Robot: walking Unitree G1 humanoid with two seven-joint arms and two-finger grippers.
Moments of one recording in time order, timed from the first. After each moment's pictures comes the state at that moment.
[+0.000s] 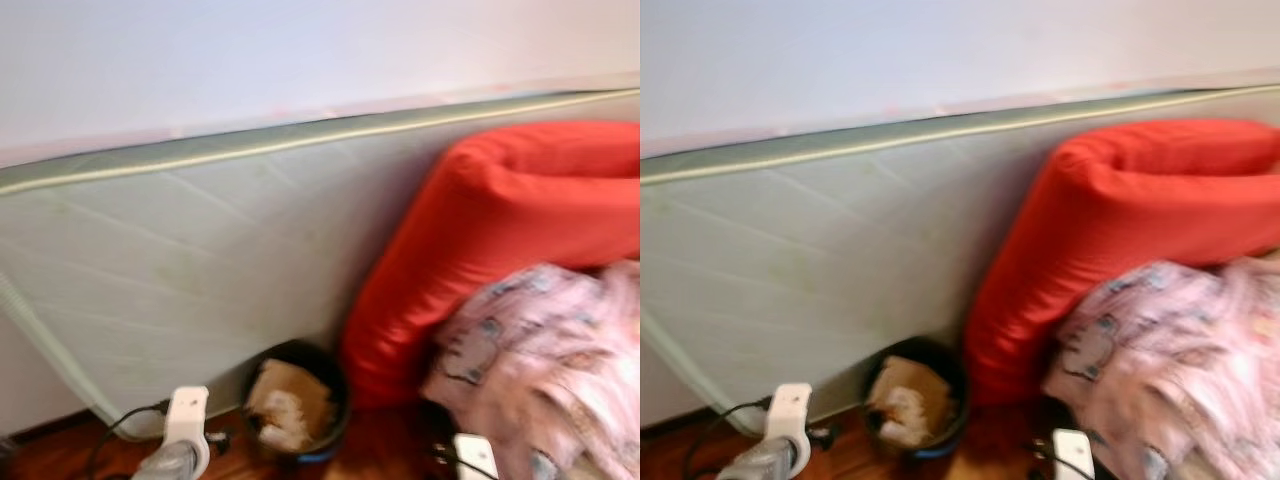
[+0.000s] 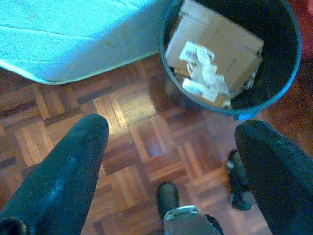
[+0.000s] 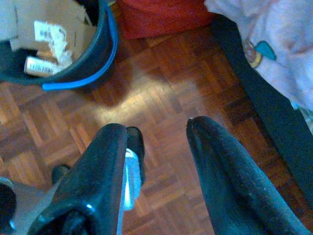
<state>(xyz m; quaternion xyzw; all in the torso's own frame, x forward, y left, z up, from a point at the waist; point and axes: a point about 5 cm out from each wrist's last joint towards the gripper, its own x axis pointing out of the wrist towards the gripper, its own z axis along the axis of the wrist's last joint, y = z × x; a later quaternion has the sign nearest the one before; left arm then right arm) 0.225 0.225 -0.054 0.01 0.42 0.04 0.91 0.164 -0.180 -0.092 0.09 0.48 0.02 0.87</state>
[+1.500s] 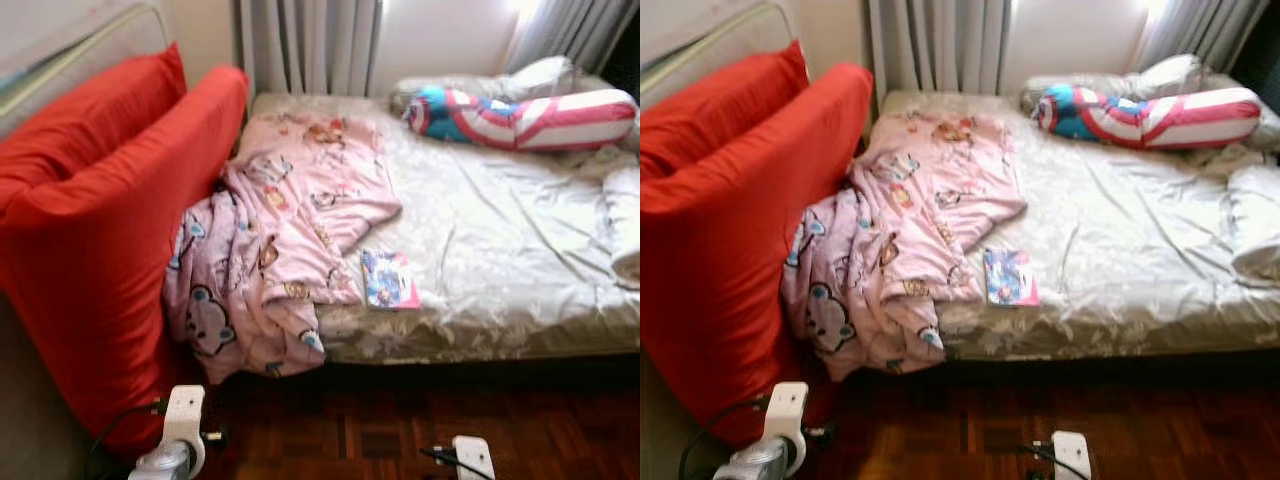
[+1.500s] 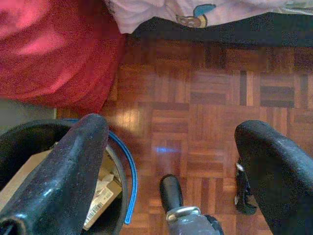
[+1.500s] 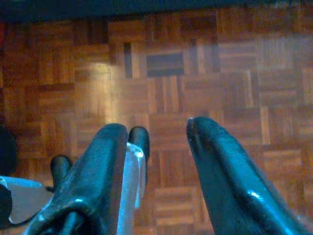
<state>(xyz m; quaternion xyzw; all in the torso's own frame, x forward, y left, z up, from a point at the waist) 0.230 0.222 -0.052 0.01 0.41 0.03 0.91 0.162 -0.185 -0.093 0.08 0.48 0.01 0.87</state>
